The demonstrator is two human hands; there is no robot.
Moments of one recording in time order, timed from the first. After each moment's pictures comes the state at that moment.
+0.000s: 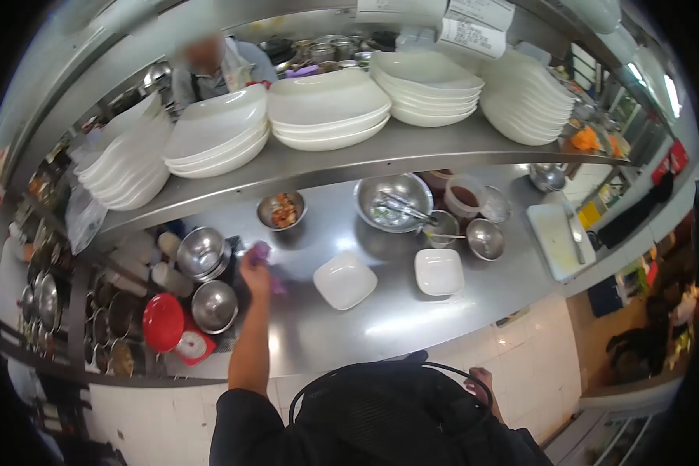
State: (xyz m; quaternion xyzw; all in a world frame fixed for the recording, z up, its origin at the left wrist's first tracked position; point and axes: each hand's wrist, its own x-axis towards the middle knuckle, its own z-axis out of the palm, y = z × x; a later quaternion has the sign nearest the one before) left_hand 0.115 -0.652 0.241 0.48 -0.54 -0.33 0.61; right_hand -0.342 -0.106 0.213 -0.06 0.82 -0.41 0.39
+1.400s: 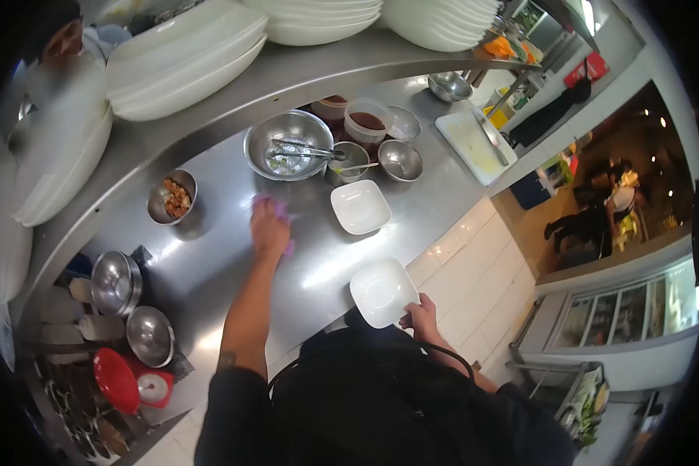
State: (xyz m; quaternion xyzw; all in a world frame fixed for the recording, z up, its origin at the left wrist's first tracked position) left_hand -0.120 -0.592 0.235 0.39 -0.85 -0.18 0.32; right_hand -0.222 -0.194 0.309 0.03 0.74 -0.57 0.36
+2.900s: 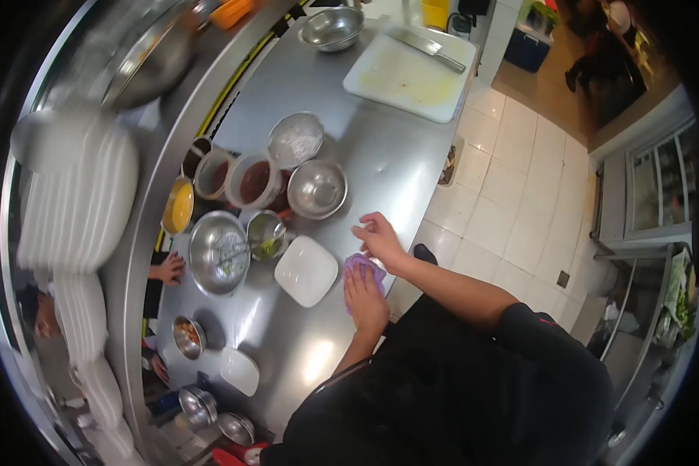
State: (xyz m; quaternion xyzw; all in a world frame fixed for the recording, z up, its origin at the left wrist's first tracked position) left_hand -0.303 -0.330 0.251 0.20 -0.96 -0.18 0.09; right_hand -0.461 -0.310 0.283 0.04 0.60 -0.71 0.36
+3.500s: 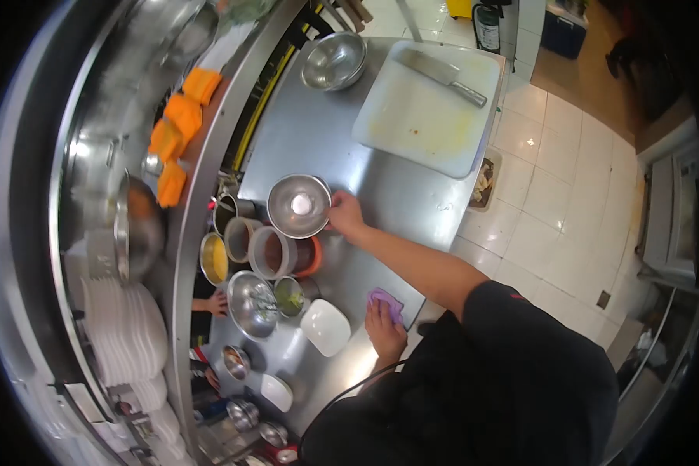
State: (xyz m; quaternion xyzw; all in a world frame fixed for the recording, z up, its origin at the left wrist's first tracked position) left_hand -0.390 -0.321 0.237 0.23 -0.96 -0.14 0.11; right_hand -0.667 -0.446 0.299 0.04 0.51 -0.79 0.33
